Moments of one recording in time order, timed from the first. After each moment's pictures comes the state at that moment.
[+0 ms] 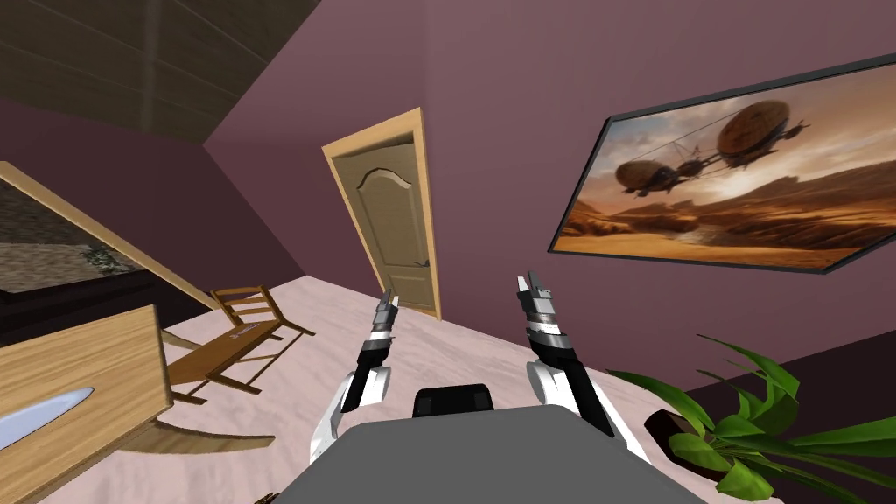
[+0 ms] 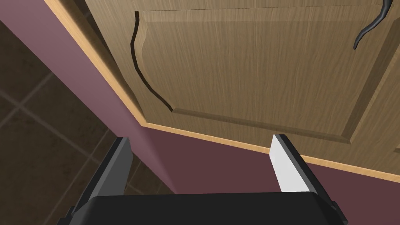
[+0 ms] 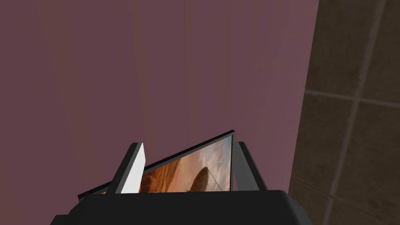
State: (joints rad) arm 0.31 0.07 0.01 -1.77 -0.08 -0.53 0.11
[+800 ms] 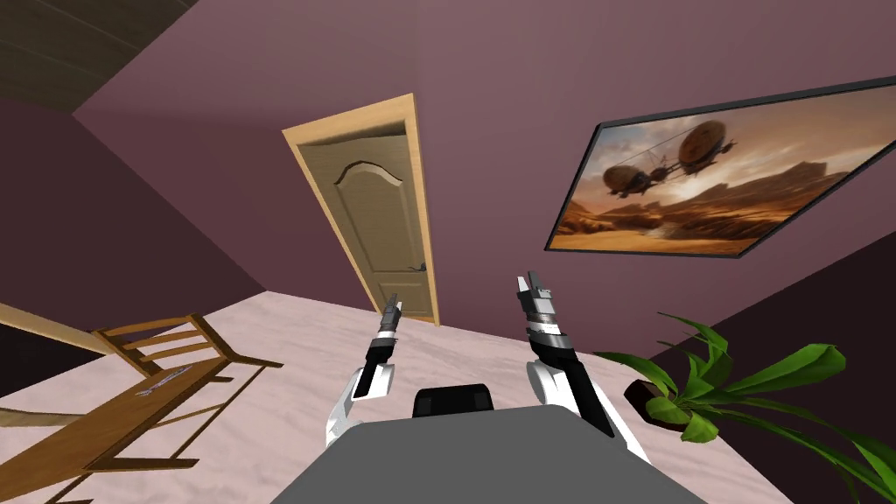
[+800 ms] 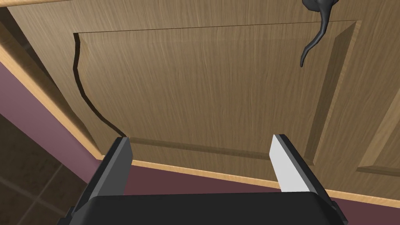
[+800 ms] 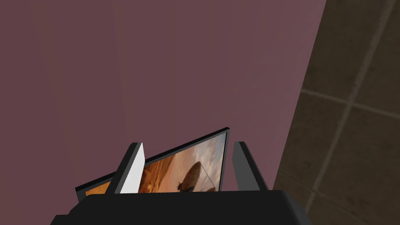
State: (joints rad) arm 0.21 0.08 0.03 -1.53 -0.07 -0.54 0.08
